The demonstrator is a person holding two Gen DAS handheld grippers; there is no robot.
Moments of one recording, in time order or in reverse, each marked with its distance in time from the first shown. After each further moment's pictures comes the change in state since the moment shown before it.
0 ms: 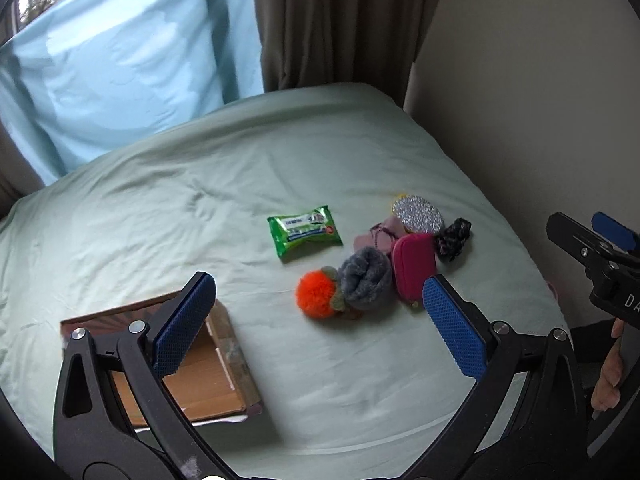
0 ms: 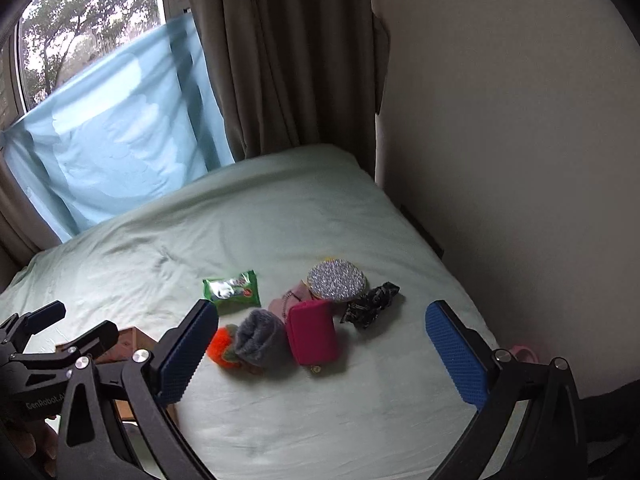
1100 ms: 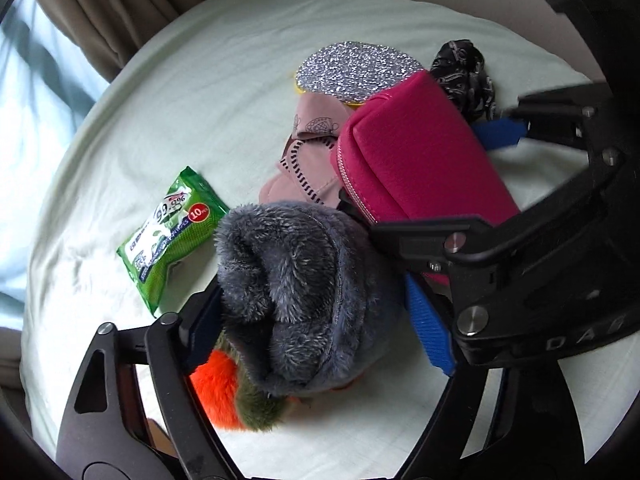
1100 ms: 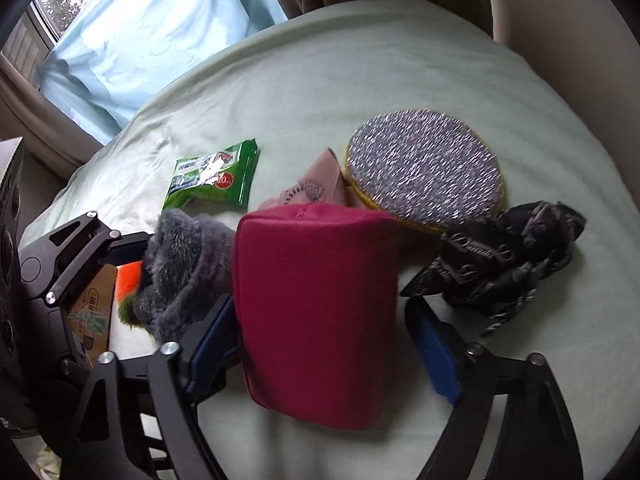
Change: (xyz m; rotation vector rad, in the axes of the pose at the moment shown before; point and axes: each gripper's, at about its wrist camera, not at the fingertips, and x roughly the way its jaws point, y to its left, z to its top) left arm 0.266 -0.100 -0.046 0.517 0.206 -0.026; right arm 0.274 -0.015 -0.075 -0.122 0.316 0.391
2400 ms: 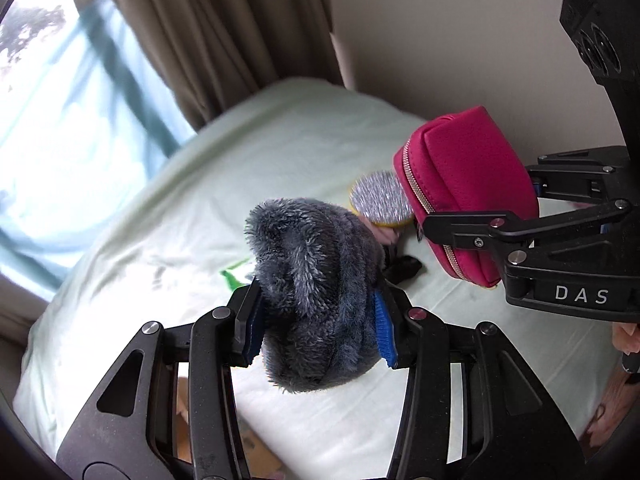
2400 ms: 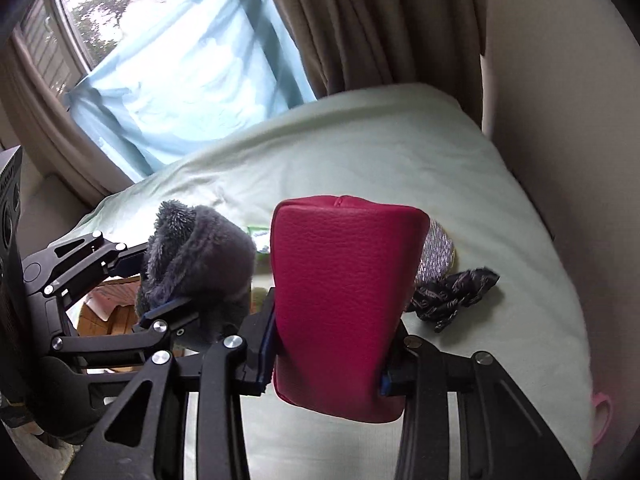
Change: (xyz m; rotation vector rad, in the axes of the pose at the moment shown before) left arm -0.205 0.015 0.007 -0.191 -0.208 0.130; right arm -0.178 0.039 0.009 -0.044 -0.175 -0.012
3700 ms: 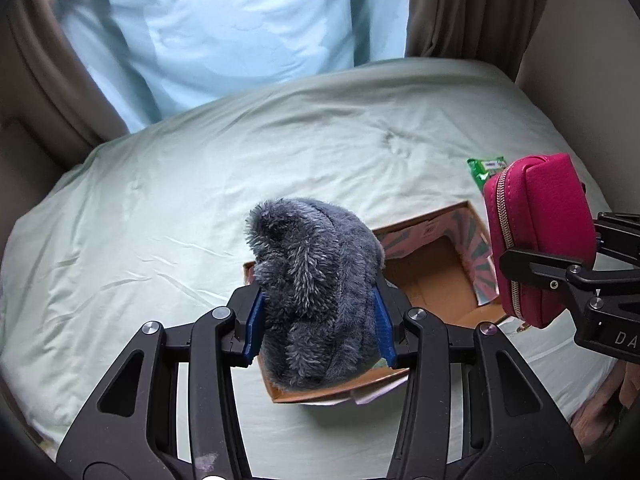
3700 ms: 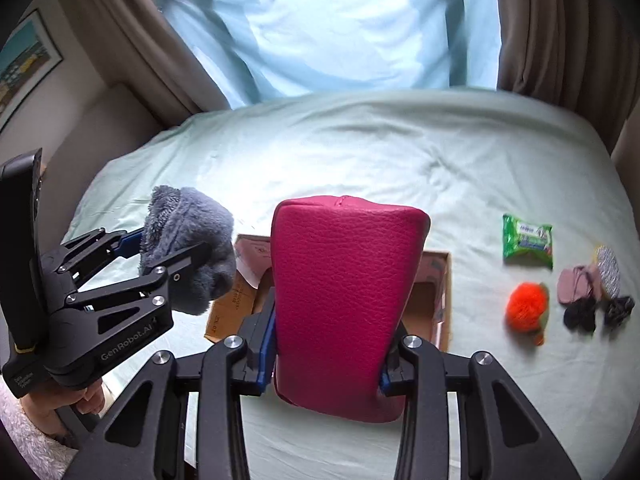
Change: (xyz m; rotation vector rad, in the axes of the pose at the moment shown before) left arm -0.110 0.330 -0.220 -0.462 0.191 0.152; right arm 0.076 0.387 -0.005 -0.193 0.218 0.125
